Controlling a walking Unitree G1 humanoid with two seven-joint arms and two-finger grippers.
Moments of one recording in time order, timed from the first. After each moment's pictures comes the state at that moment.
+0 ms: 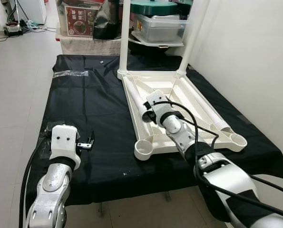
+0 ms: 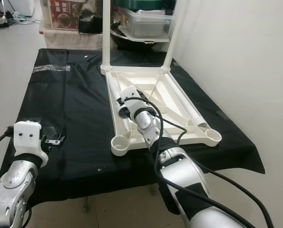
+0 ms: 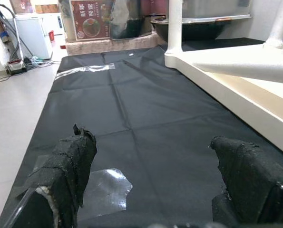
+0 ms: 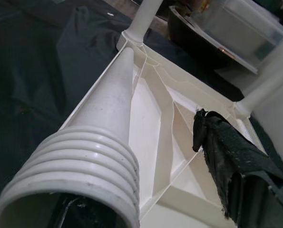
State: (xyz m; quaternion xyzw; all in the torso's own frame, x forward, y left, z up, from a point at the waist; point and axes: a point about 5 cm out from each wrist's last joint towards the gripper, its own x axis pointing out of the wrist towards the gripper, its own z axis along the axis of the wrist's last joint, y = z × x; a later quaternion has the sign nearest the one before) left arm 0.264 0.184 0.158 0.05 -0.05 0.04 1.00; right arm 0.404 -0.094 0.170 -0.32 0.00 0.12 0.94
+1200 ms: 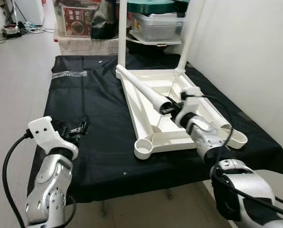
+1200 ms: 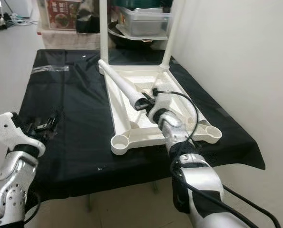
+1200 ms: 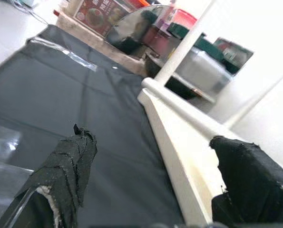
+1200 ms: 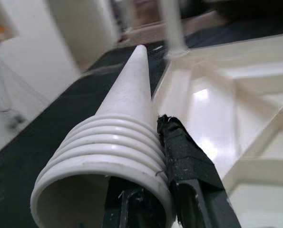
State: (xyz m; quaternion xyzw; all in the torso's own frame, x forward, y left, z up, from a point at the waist) left arm 0.273 0.187 0.183 -0.31 -0.09 0.00 0.95; right arm 0.392 -0.160 0.168 0.06 0.01 0.27 0.96
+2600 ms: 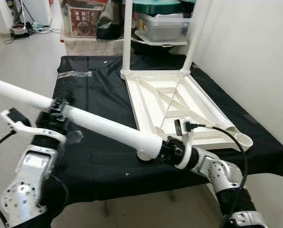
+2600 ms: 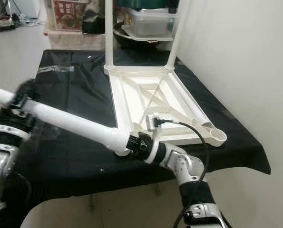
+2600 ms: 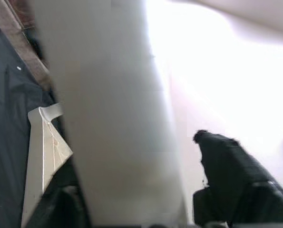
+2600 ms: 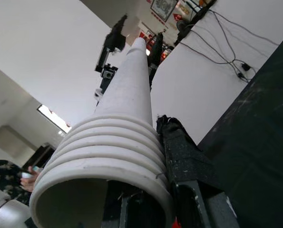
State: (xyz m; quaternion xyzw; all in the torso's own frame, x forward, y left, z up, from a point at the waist) left arm 0.264 0.215 0.224 -0.57 -0.17 -0.13 0.79; right arm 0.296 -0.117 0.144 0.32 0.09 0.63 0.71
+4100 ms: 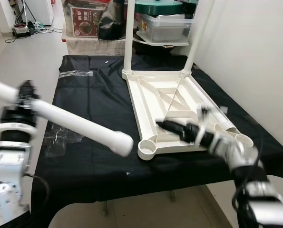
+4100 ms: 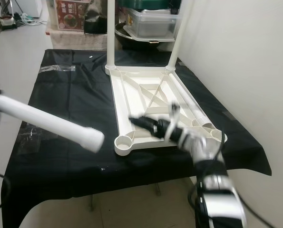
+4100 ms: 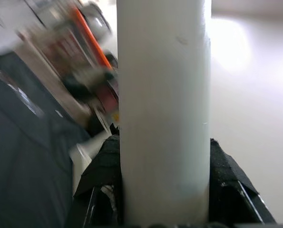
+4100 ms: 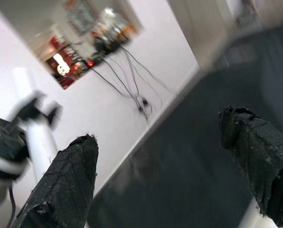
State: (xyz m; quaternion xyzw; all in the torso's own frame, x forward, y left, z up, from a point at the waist) left arm 0.263 0.228 0.245 -0.49 -0.20 -0.07 0.85; right arm 0.370 -0.156 0.243 0.15 0.01 0.48 0.86
